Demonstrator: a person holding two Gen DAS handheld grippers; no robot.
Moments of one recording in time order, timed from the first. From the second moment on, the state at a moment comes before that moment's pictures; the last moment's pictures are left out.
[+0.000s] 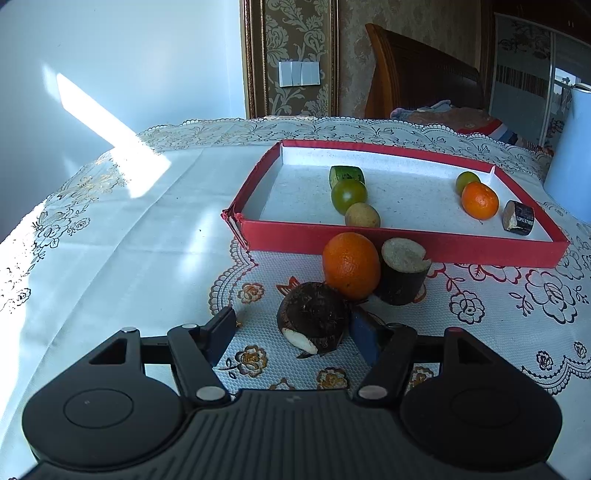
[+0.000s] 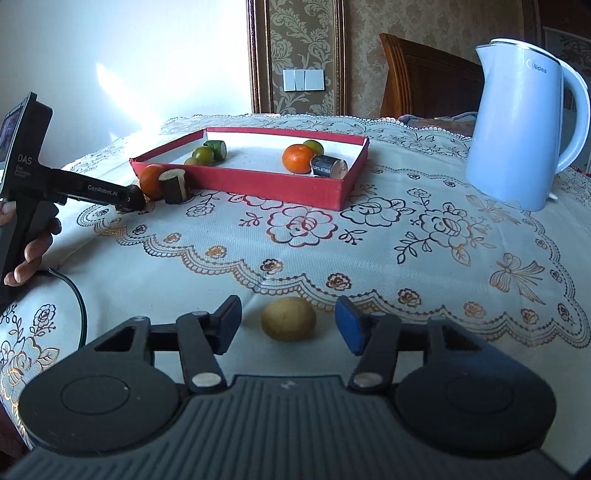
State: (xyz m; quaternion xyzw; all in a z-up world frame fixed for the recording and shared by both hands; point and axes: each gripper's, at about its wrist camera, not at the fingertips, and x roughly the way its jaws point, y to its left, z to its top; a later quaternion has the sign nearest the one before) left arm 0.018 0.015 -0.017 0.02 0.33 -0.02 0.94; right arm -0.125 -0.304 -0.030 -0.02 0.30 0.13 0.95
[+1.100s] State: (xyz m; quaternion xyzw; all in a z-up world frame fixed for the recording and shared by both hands) left arm 0.015 0.012 -0.016 0.03 0.32 -0.03 0.95; right arm -0.118 -0.303 -0.029 -0.01 0.29 0.12 0.95
